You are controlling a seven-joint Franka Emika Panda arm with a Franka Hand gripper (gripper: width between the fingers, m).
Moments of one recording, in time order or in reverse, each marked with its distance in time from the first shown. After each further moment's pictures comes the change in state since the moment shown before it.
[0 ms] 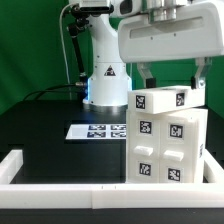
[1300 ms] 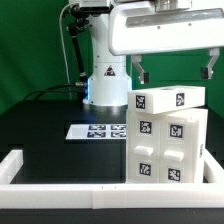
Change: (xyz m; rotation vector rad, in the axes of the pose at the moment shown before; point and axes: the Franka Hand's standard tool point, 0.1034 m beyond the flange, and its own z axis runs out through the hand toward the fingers) arm 0.003 -0.006 -0.008 -0.018 -0.015 -0.778
